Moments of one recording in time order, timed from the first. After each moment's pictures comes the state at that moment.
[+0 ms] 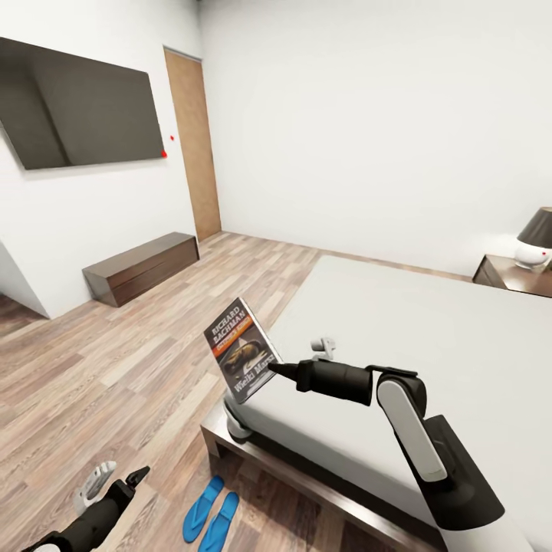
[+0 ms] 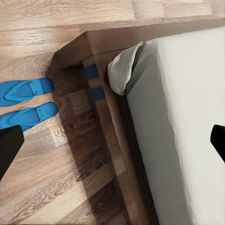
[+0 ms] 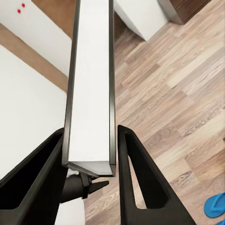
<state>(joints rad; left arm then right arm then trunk) -0.02 0.14 0.26 -1.23 1.00 0.50 0.03 -0.52 -0.06 0.27 -1.61 -0.79 0.97 0.31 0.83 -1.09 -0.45</state>
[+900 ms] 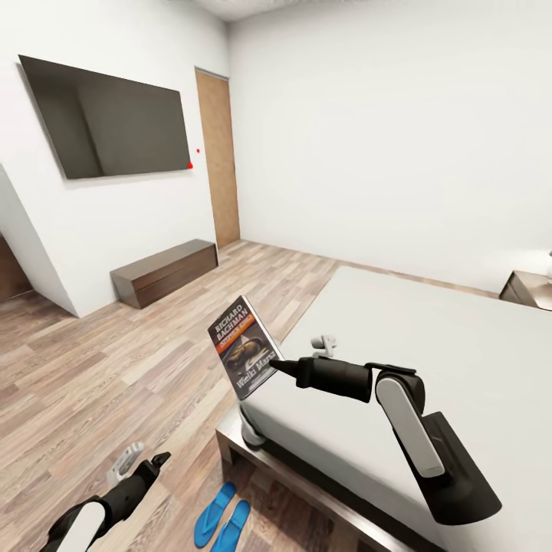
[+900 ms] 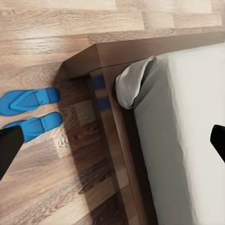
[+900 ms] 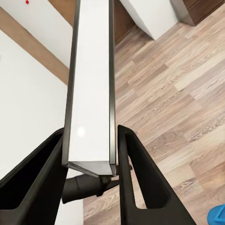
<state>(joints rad) -0.24 0.13 0.17 -0.92 0.94 0.42 0.03 -0.53 -0.06 0.27 -1.60 -0.79 0.96 0.28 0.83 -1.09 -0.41</state>
